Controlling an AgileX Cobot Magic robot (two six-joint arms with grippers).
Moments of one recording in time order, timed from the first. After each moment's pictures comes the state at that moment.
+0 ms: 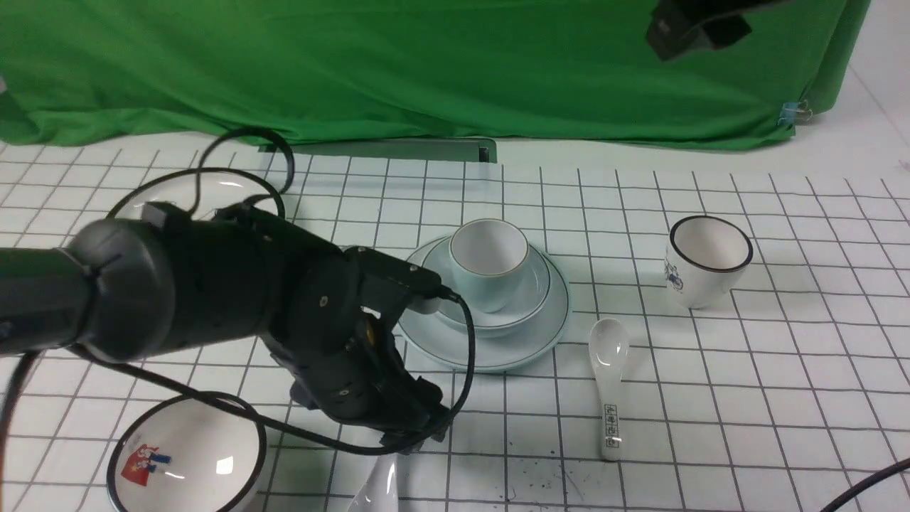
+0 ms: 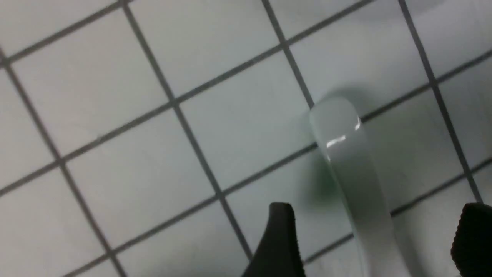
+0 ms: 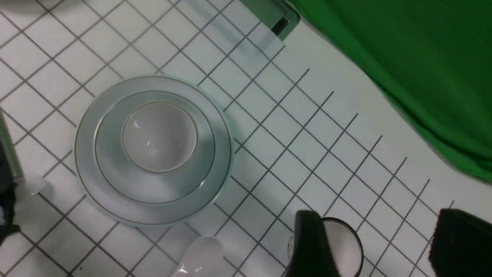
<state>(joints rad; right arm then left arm) 0.48 1.70 -2.05 0.00 1.21 -0.31 -0.56 1.75 -1.03 -0.10 0.61 -0.03</state>
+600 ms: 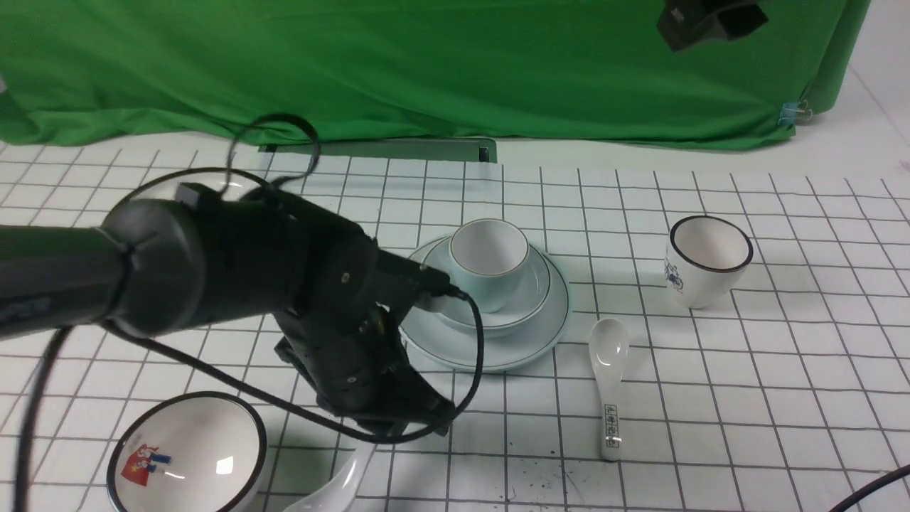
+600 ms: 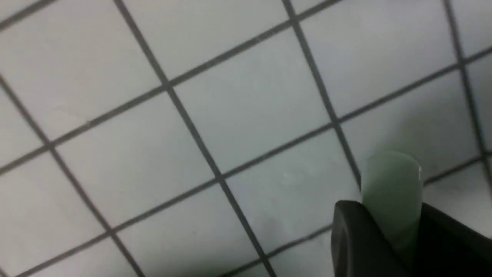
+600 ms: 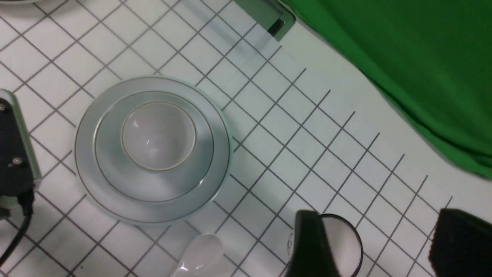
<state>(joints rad) 0.48 1.70 -2.04 0.00 1.22 -0.30 -0.56 1.73 -1.10 -0.10 0.75 -0.02</state>
